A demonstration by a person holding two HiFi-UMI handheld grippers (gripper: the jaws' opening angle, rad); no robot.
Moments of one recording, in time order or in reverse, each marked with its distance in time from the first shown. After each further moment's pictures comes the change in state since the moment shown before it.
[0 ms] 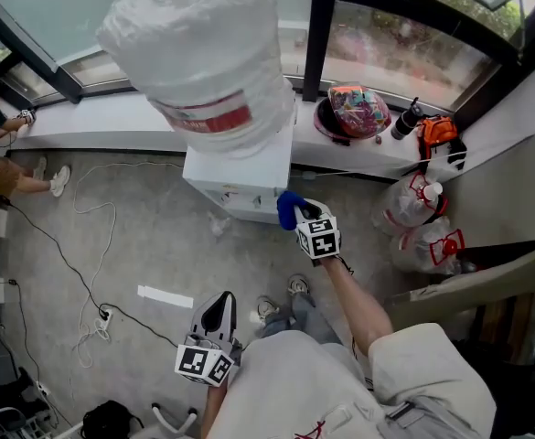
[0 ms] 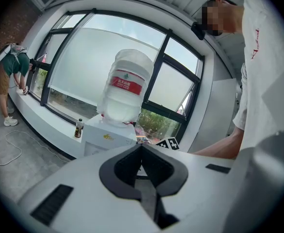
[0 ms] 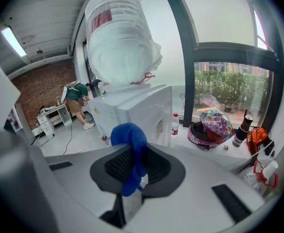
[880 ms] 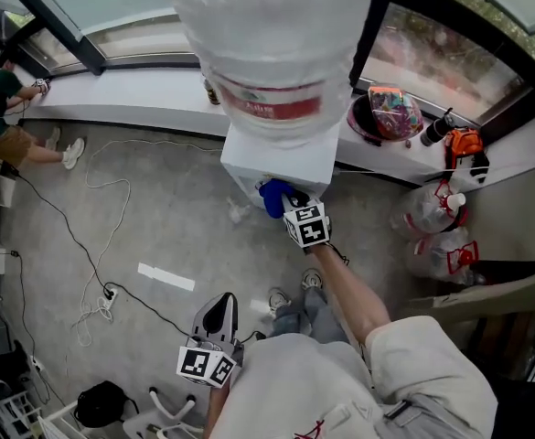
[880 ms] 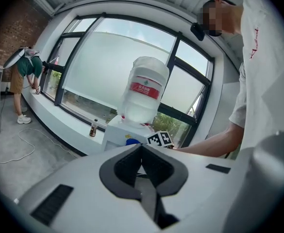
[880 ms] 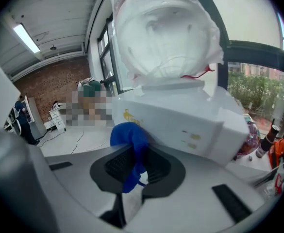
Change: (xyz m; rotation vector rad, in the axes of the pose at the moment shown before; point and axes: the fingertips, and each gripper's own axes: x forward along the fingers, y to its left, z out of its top) left arm -0.050 0.072 0.002 -0.046 -0.011 0.110; right arm 0.082 0.122 0.033 -0.100 0.017 0.136
